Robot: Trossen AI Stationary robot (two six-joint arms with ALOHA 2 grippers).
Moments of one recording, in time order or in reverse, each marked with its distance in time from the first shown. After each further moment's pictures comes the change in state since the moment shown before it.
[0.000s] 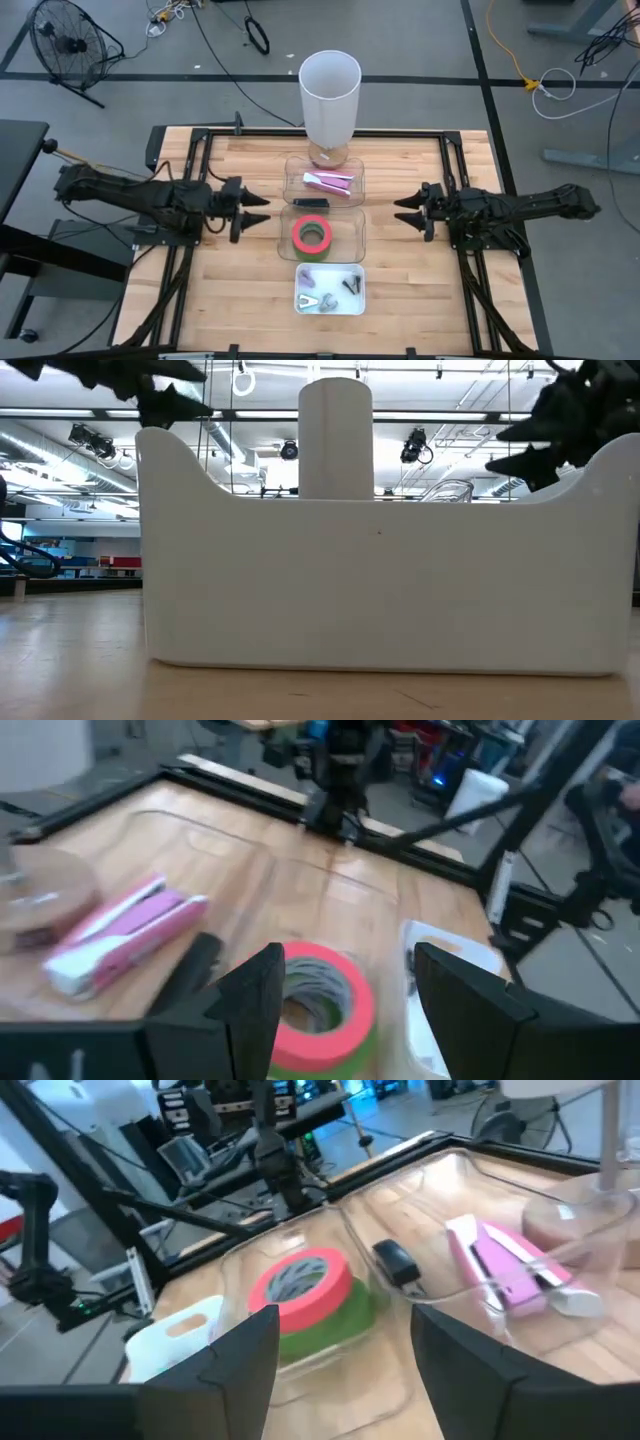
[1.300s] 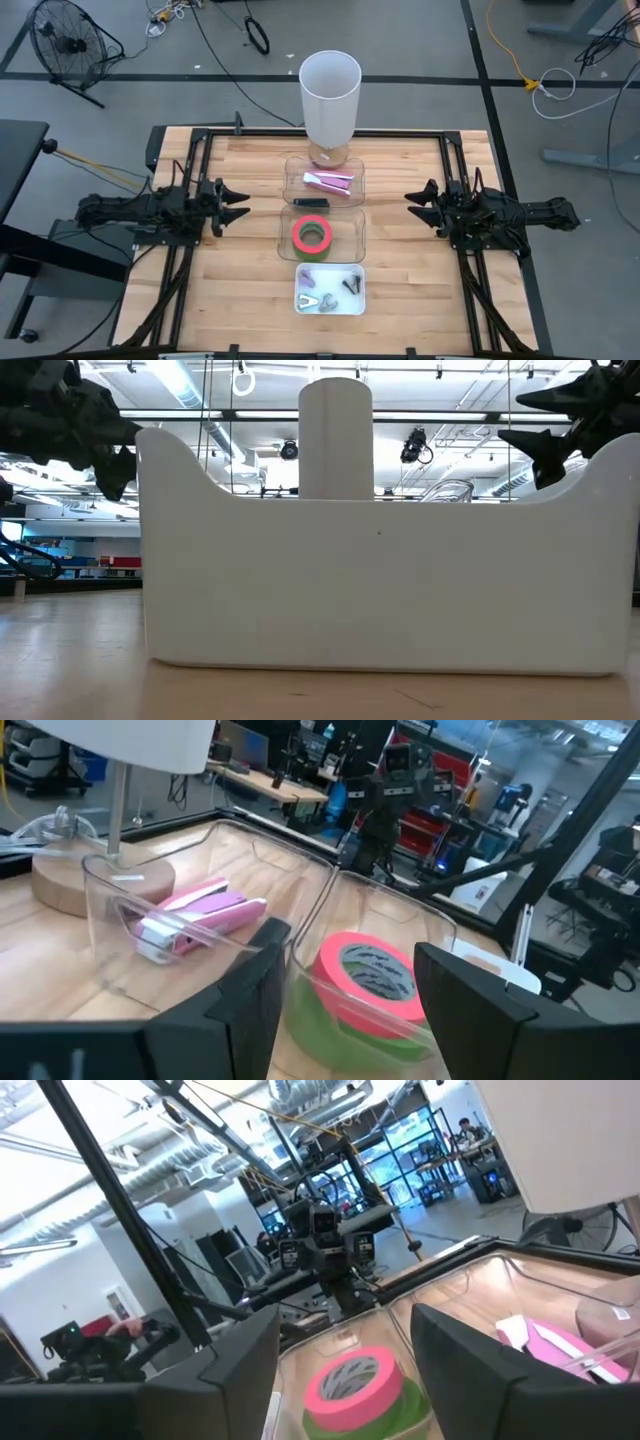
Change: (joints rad) left arm 0.128 -0.727 -0.466 -0.047 0.004 0.000; right arm -0.034 -0.355 -0.157 0.137 -0.027 0.000
